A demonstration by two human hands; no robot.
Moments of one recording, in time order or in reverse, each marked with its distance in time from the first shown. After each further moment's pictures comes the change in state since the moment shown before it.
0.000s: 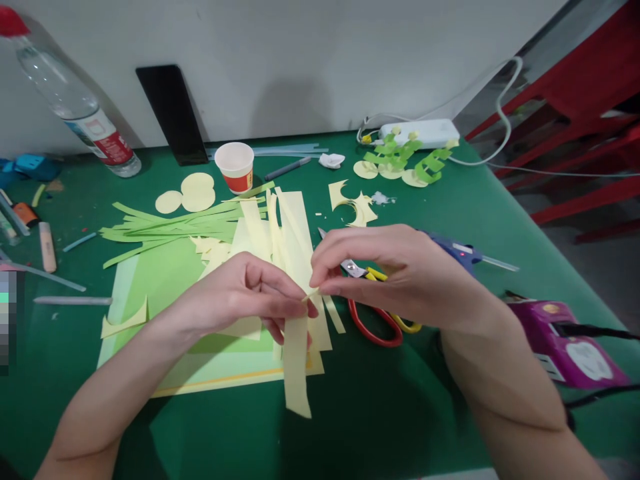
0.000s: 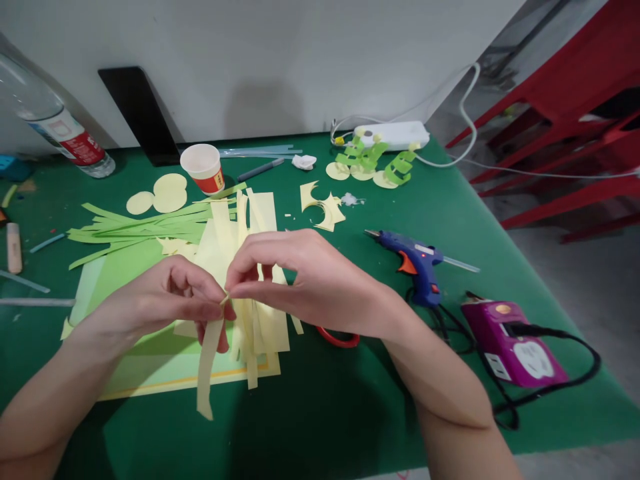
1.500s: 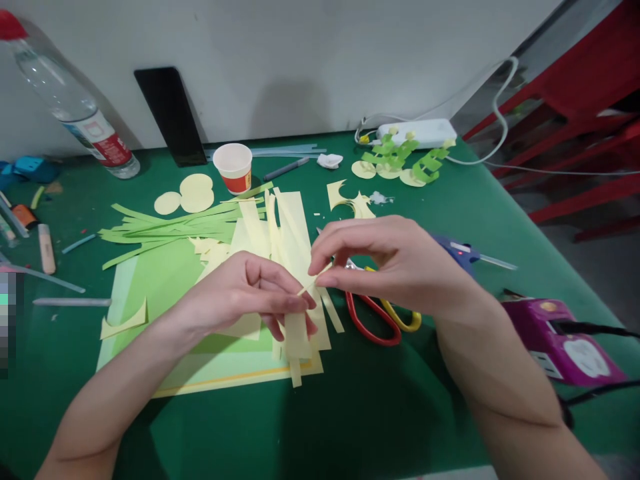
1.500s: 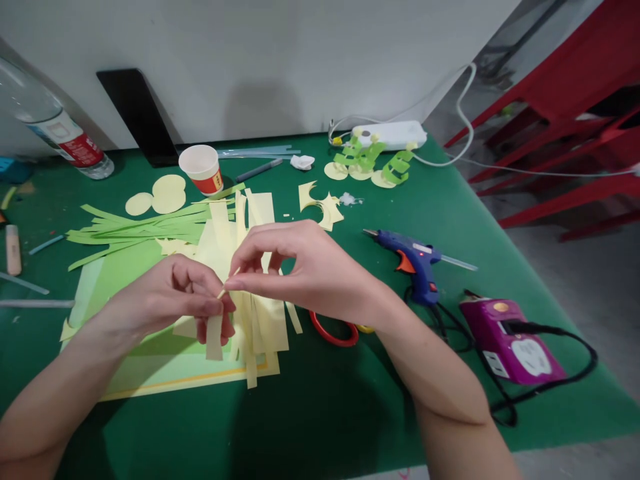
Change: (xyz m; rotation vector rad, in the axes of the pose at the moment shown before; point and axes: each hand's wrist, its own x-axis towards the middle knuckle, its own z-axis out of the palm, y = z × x) left_hand 0.004 -0.001 0.002 -0.093 0.022 0.010; right_hand 0.002 0.002 -0.002 0.091 0.063 0.125
